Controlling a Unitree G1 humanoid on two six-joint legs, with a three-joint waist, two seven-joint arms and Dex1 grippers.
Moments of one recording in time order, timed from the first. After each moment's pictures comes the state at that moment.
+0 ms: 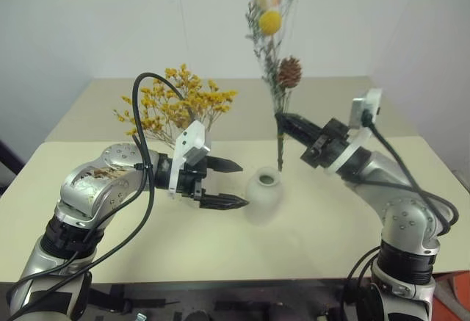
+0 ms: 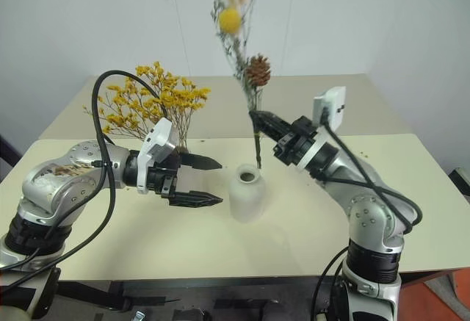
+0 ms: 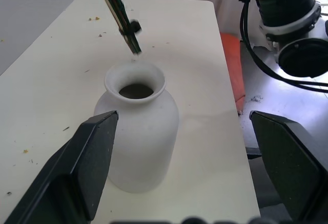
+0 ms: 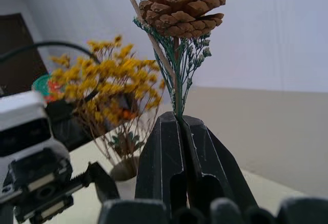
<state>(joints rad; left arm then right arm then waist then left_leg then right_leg) -0.71 0.75 -0.12 -0.32 -0.67 0.85 -1.10 -0.59 -0.30 -0.24 -0.45 0.79 0.86 0.50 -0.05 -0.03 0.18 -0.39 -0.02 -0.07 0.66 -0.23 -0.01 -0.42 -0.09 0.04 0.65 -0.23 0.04</state>
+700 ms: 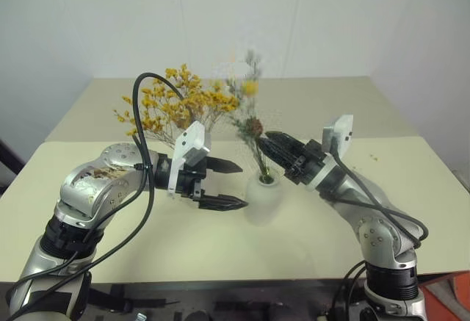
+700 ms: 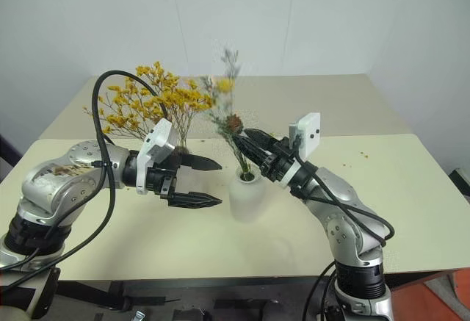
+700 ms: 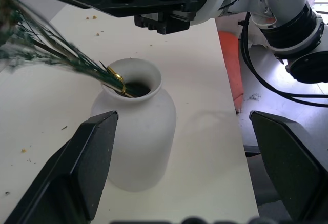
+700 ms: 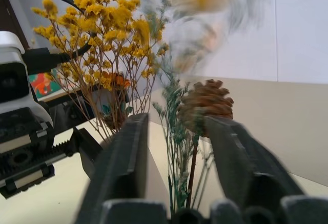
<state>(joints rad) -0.71 0.75 -0.12 -0.32 -0.66 0.85 -1.11 -0.46 -0.32 -0.10 -0.43 0.67 0.64 0.51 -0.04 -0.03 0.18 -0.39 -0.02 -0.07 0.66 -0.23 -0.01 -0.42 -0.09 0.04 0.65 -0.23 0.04</state>
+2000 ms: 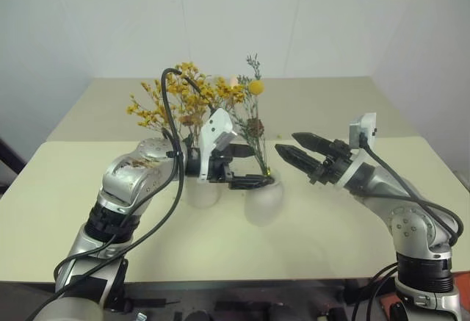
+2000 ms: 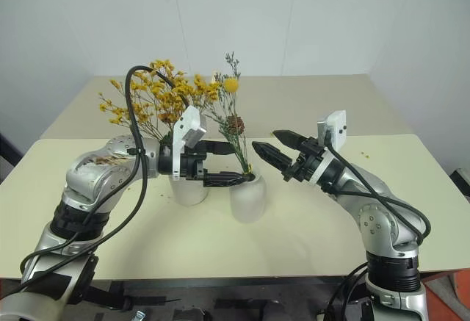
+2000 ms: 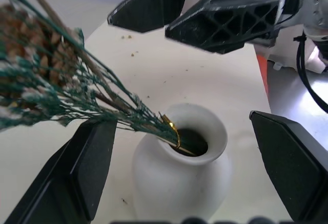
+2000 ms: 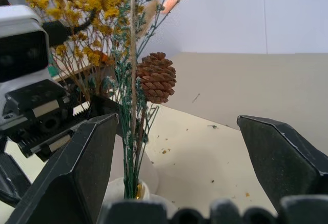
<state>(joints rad) -0.81 0.54 -0.16 -0.20 -0.56 0.82 -0.98 -0.47 -0.47 -0.20 -0.32 0.80 0.72 0.59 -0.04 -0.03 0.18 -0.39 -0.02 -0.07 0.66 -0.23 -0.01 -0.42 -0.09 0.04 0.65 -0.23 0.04</state>
